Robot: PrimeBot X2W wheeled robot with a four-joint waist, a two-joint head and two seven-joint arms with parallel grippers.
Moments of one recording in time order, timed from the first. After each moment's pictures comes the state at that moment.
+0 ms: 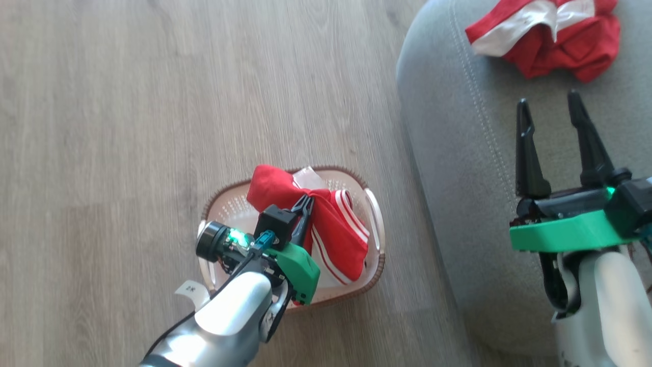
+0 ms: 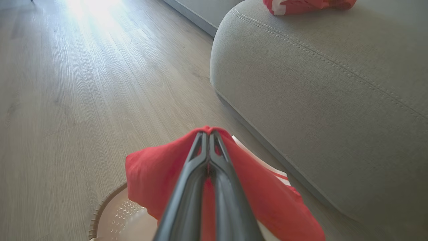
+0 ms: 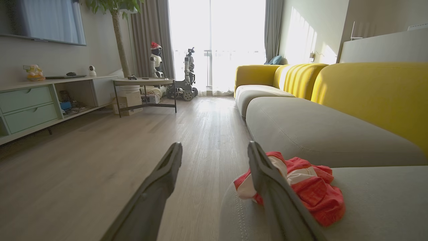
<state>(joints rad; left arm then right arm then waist) -0.73 0.04 -1.04 0.86 -0.62 0.19 -0.25 -0.22 -0.05 -0.04 -0.02 0.10 0.13 -0.26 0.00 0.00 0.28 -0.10</state>
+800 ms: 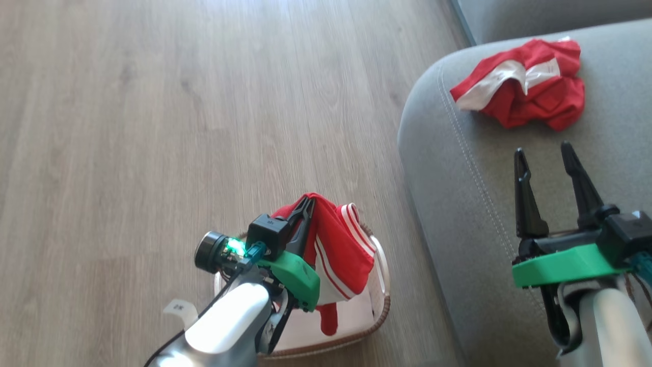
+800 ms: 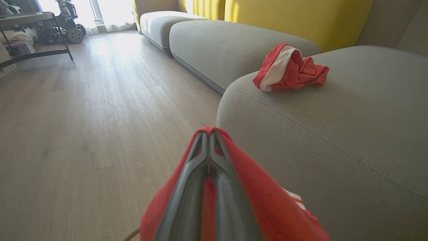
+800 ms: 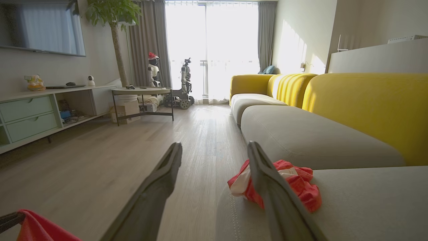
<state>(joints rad) -0.64 0.10 -0.98 0.65 -0.62 0.24 -0.25 -0.10 -0.05 -0.06 0.00 0.09 0.13 -0.23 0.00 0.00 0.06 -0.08</state>
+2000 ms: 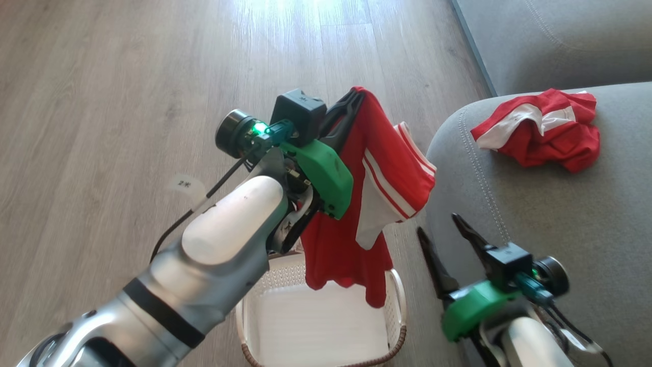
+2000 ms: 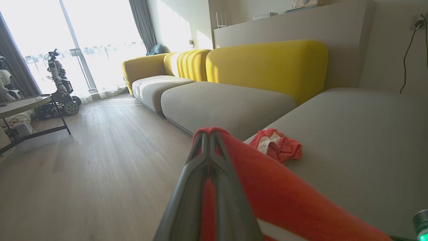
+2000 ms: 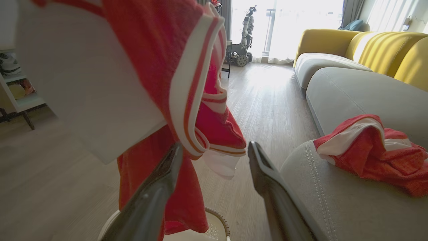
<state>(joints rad) -0.95 0.11 -0.98 0.47 -0.66 0.15 0.02 -0.09 -0.05 0.18 0.30 0.06 0.13 -0.20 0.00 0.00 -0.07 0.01</state>
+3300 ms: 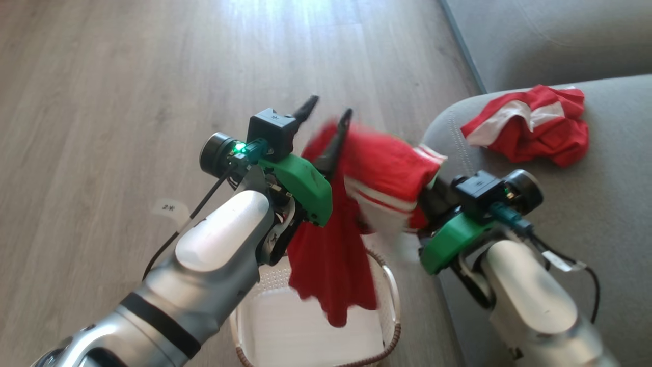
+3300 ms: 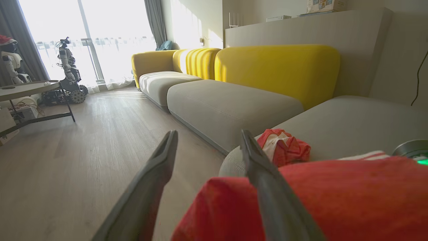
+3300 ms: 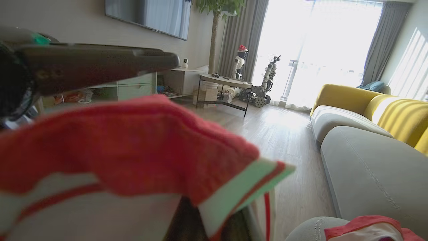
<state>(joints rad) -0.90 0.11 -0.96 0.57 -0.70 0.15 -0.09 -0.42 -0.13 0.42 0.43 0.16 0.13 -0.25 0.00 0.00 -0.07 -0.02</state>
